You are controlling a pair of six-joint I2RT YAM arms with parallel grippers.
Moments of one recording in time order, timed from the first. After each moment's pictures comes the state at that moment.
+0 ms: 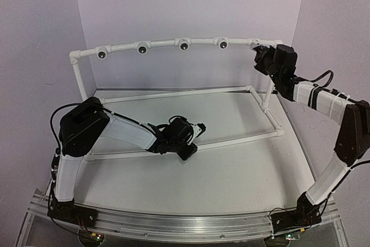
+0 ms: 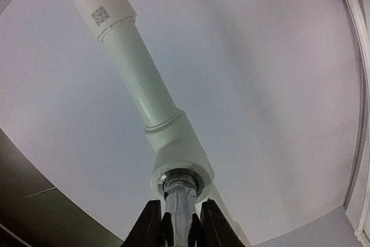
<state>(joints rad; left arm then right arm) -0.99 2.16 1.32 0.01 -0.11 0.00 0.30 1.64 1.36 0.32 0.27 2.02</state>
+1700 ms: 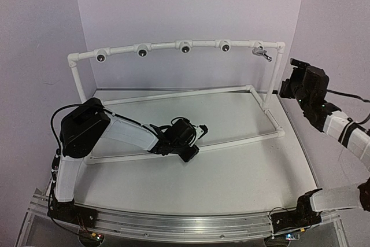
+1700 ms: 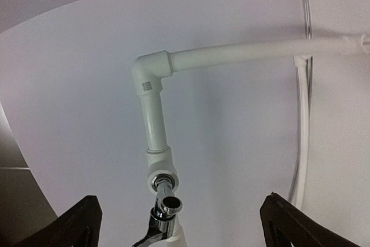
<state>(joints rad) -1.02 2.17 1.33 -0.02 -0.12 -0.01 0.25 1.21 0.95 0.24 0.34 1.79</state>
